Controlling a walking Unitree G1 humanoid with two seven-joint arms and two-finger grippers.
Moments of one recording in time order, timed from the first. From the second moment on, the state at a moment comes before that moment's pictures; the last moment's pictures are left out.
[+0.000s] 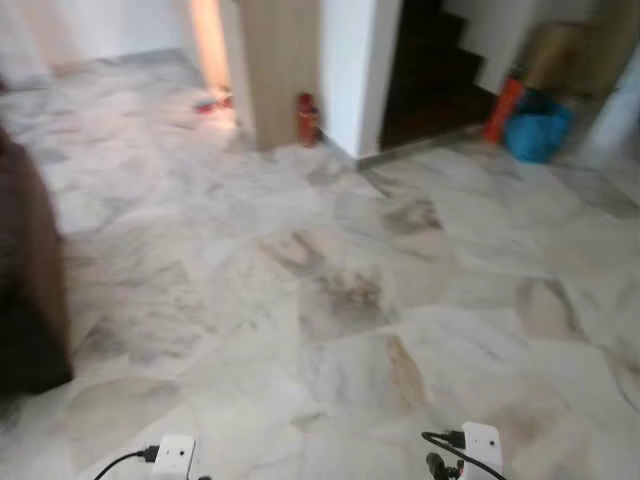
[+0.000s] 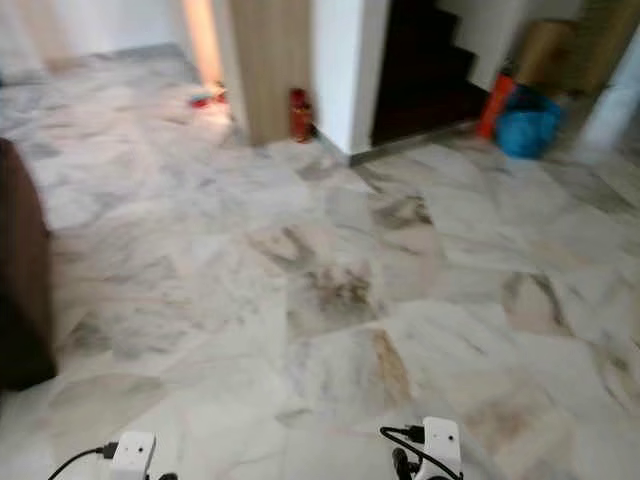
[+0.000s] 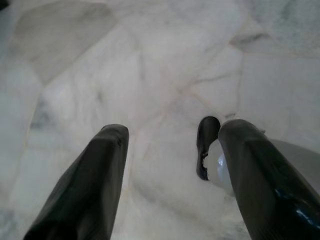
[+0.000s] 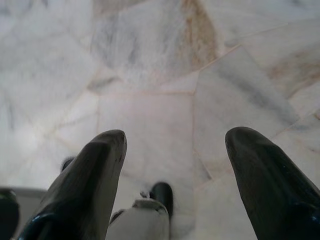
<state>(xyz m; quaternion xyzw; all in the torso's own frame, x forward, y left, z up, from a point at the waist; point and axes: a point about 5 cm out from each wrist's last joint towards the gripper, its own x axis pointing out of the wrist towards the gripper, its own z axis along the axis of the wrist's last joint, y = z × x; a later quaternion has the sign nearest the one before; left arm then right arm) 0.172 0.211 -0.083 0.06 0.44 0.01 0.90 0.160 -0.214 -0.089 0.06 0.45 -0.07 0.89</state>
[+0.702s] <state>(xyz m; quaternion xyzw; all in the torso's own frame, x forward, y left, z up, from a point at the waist) 0.164 0.218 -0.086 0.06 0.46 0.03 0.89 0.169 -0.207 -0.086 0.07 0.44 -0.06 0.89</state>
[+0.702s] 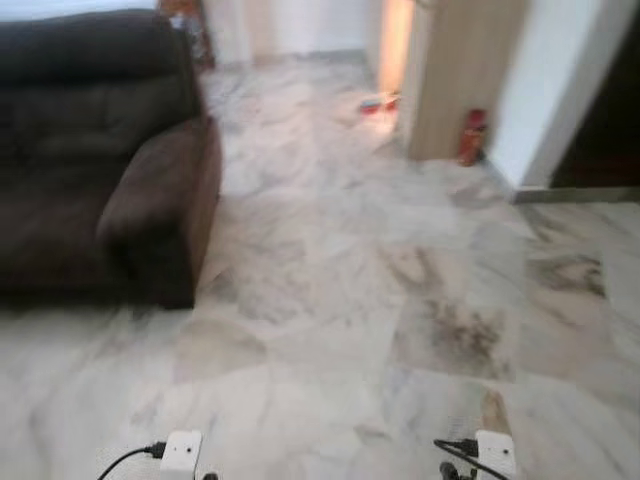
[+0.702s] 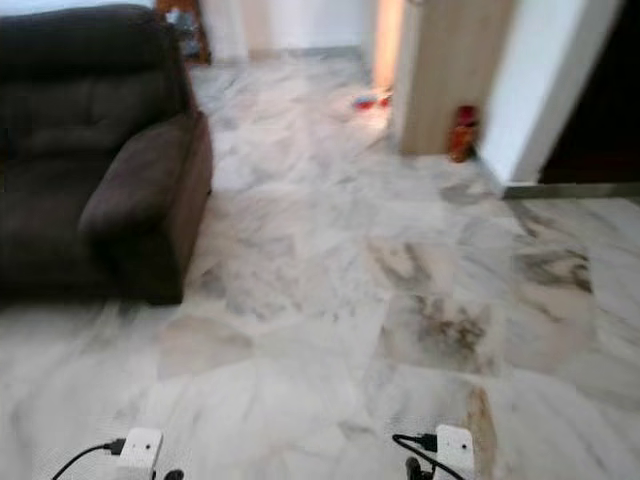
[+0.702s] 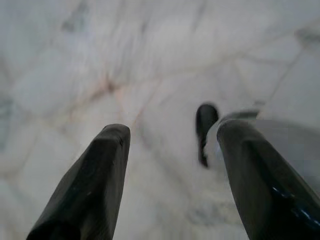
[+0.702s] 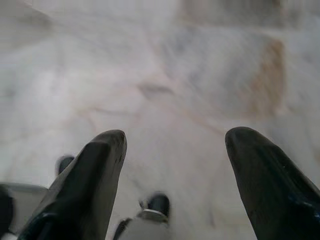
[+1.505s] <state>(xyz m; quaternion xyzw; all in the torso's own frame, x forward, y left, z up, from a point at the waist) 0.169 0.212 -0.085 0.05 0.45 0.02 0.89 0.161 -0.214 -0.088 0.06 0.45 -0.06 0.89</state>
